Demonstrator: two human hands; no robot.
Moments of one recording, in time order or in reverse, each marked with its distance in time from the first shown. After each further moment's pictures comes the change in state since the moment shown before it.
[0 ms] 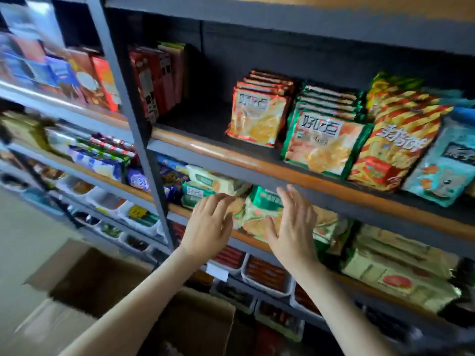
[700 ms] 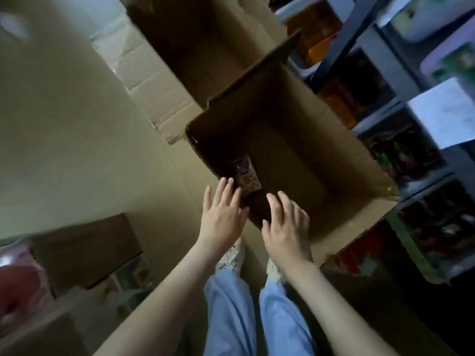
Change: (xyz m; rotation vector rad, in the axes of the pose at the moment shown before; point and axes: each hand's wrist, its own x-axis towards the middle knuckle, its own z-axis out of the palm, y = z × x) left_hand -0.556 -0.185 0.275 0.290 -0.677 -0.997; right_hand -0.506 -0.099 0.379 0.251 -1.041 -0.249
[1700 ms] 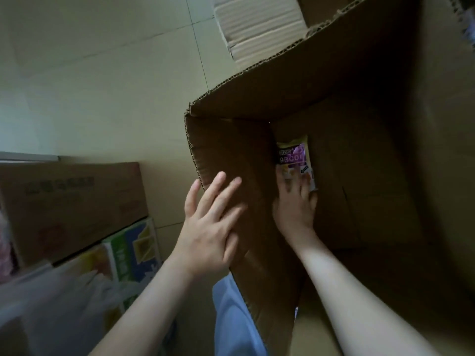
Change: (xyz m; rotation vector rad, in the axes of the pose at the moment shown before) left_hand -0.061 -0.138 0.091 -0.226 0.234 0.022; right_hand 0.073 -0.036 0.220 -0.237 -0.605 0.030
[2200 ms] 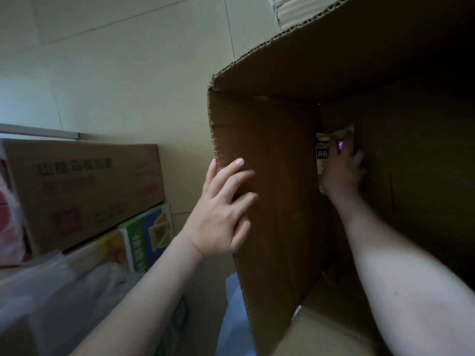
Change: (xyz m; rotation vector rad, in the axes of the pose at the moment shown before) left_hand 0.004 -0.041 0.011 -0.032 -0.061 -0.006; right_hand 0.108 0.026 0.013 -0.101 -0.082 0.194
